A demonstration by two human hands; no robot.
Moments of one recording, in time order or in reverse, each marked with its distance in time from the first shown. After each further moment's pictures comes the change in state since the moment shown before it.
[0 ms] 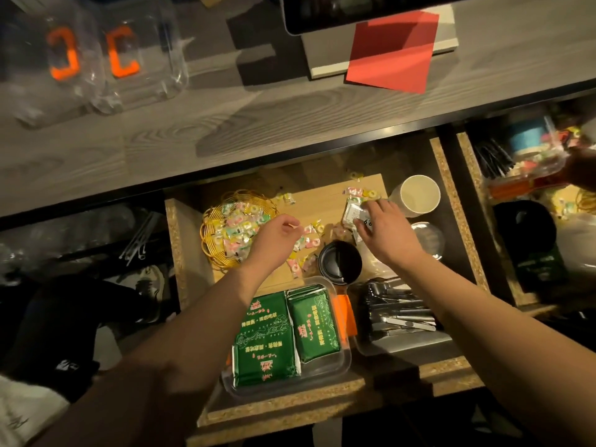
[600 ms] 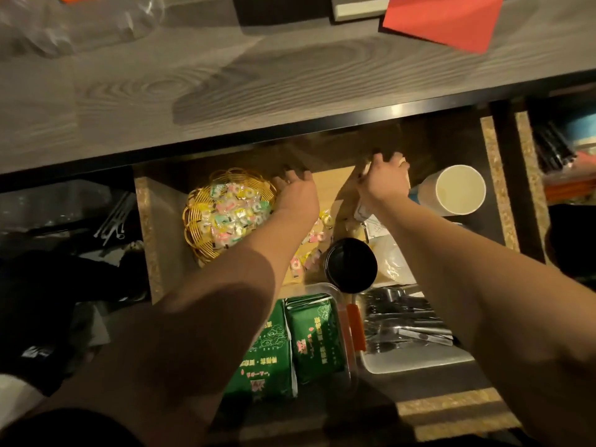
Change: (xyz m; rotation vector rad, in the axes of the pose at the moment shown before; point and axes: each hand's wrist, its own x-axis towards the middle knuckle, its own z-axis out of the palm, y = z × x) left_hand 0.110 0.015 0.048 0.830 -0.031 -0.071; right_hand 0.128 0.005 0.064 -0.070 -0.155 0.427
